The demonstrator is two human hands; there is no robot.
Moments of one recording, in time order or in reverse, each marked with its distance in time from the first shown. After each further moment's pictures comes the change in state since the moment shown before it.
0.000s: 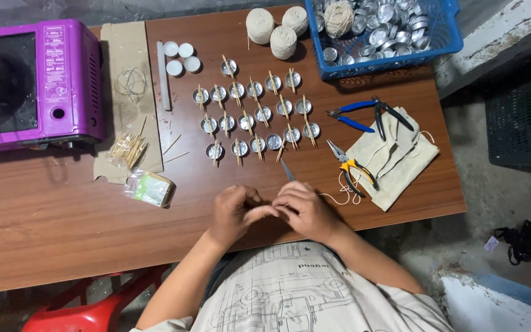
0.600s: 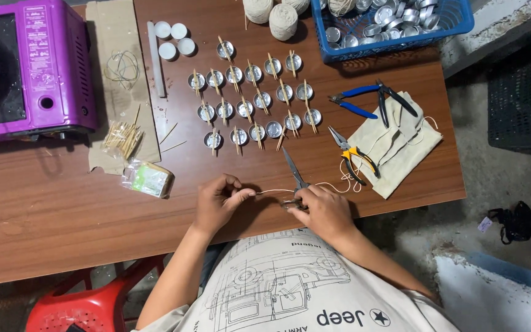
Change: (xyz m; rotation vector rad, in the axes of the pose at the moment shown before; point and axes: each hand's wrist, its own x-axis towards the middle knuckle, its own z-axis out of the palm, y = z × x) left_hand -0.005 -0.008 -0.036 -0.038 0.014 -0.377; right_hand -0.039 -0.008 -0.011 -0.547 -0.244 0.441
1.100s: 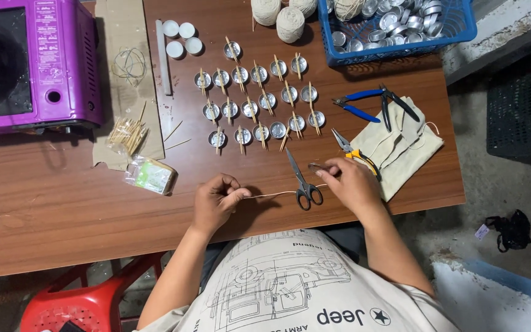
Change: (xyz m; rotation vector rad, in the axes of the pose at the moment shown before) left_hand -0.008 -0.006 -0.007 -0.209 0.014 -0.143; right_hand 0.036 0.038 -0.045 0.151 0.077 0.262
